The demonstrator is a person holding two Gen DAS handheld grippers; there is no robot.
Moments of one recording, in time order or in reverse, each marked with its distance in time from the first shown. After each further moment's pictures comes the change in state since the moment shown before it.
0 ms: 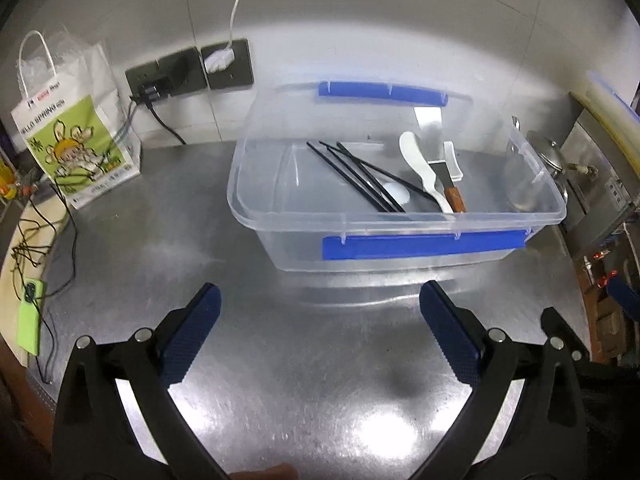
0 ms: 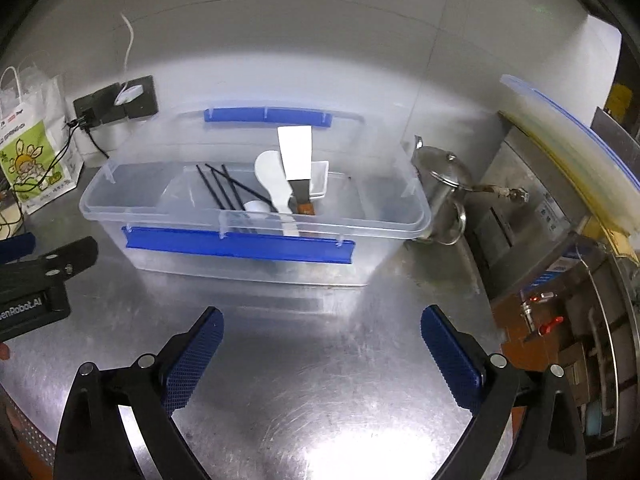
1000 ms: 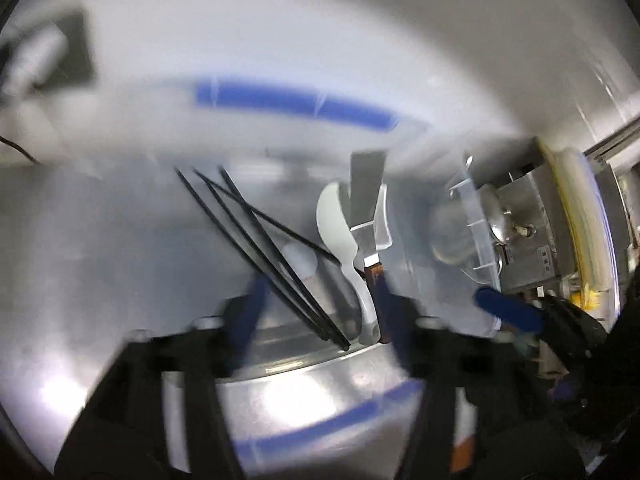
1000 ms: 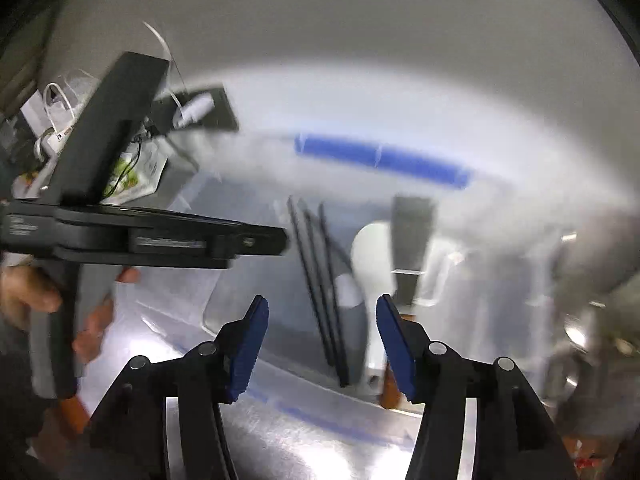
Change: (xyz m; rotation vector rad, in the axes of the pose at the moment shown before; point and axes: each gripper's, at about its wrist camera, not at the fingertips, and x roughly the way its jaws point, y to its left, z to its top) left arm 0.106 -0.017 0.142 -0.041 0.225 -0.458; right arm 0.052 0.020 0.124 -0.198 0.068 0.411
